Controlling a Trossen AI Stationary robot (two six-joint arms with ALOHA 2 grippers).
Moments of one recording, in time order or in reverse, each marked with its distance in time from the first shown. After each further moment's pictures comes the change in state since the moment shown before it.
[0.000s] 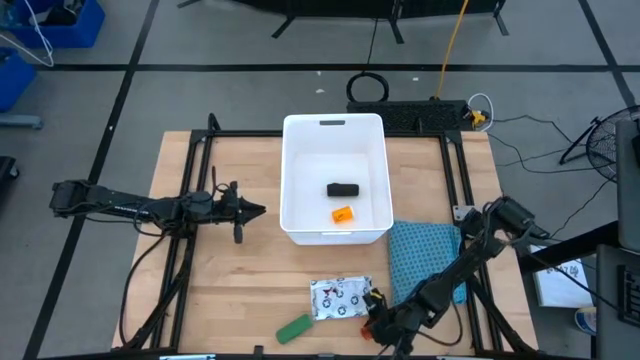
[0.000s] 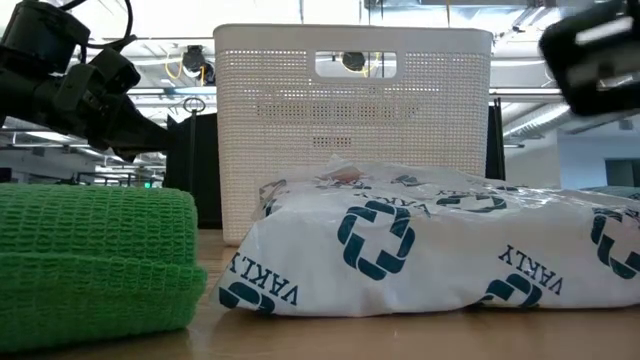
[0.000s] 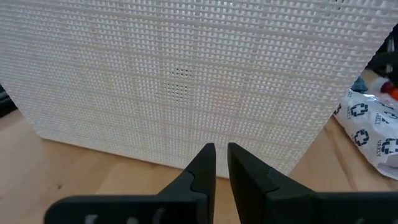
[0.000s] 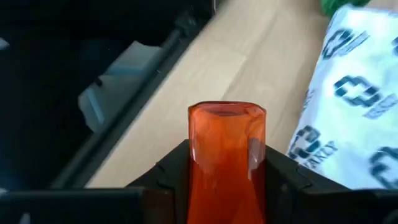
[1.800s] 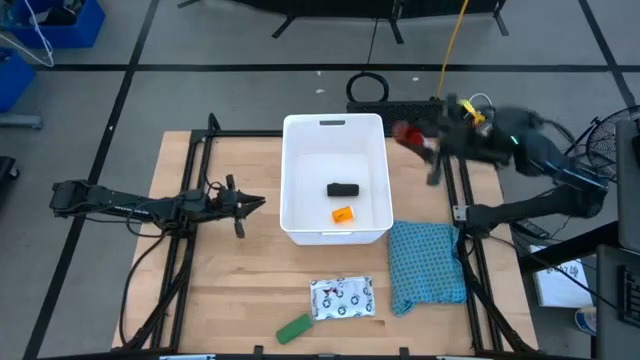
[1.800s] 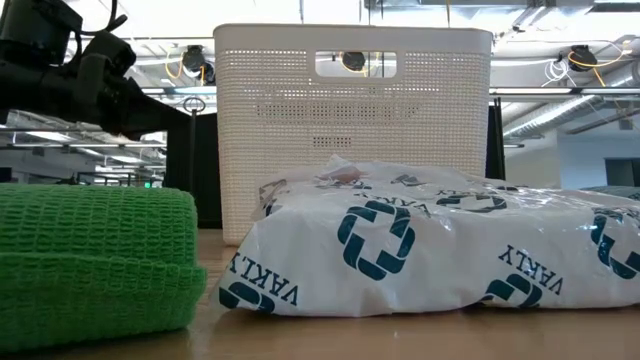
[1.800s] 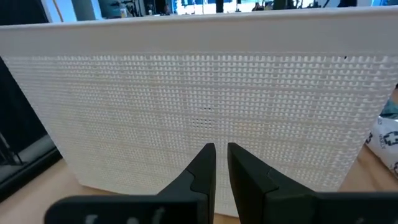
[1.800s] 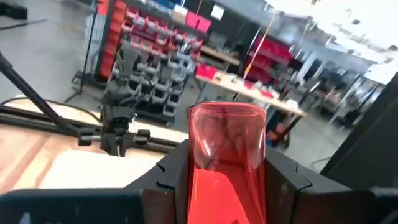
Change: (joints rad) left arm 0.000 0.000 0.000 0.140 -0.091 0.144; right arm -0.964 -0.839 0.372 -0.383 -0.104 -0.581
